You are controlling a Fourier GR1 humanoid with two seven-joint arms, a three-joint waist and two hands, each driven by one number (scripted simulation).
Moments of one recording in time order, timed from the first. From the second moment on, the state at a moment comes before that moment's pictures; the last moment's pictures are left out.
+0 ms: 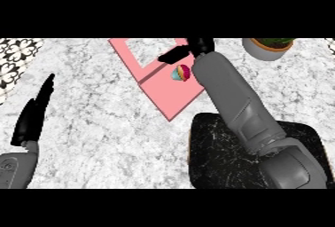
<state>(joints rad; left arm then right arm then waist) -0.21 0.36 0.08 -1.32 -0.22 0.11 0.07 -1.33 0.00 -0.19 -0.24 0.53 -0.40 -0.13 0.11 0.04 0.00</state>
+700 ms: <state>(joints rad) -0.17 0.37 0.13 -1.29 -0.22 0.12 0.04 -1.26 -0.15 -0.39 -0.27 0.33 -0.31 -0.35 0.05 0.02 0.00</state>
